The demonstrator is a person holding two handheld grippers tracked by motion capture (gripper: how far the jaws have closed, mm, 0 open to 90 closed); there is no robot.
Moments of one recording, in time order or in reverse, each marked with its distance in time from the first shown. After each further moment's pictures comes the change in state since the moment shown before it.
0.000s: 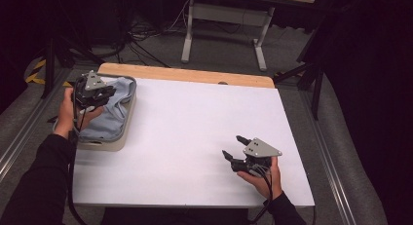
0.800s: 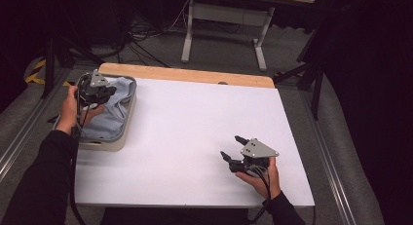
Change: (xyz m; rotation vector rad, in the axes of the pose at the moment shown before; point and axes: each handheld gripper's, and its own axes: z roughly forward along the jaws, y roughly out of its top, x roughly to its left) left arm 0.010 -0.001 0.025 0.123 -0.021 0.015; right arm 0.003 -0.001 0.005 0.013 0.000 -0.024
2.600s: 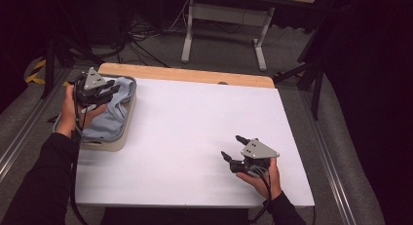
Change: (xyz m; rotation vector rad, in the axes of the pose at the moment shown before) left arm -0.017 0.007 -0.031 -0.221 0.027 -0.004; right arm 0.000 0.001 -0.003 -0.008 -0.009 -0.015
